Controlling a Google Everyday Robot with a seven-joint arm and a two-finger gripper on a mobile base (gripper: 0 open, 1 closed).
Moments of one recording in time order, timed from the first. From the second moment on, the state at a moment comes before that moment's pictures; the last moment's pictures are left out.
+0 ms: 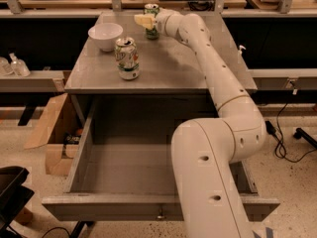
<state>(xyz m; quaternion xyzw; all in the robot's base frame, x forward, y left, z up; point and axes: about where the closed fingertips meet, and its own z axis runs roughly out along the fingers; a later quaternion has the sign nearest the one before) 0.999 0.009 0.900 -0.23 0.69 0.20 0.66</state>
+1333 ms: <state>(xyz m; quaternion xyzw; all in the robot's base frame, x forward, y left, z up) 0.999 0.019 0.895 -0.24 0.69 0.20 0.65</state>
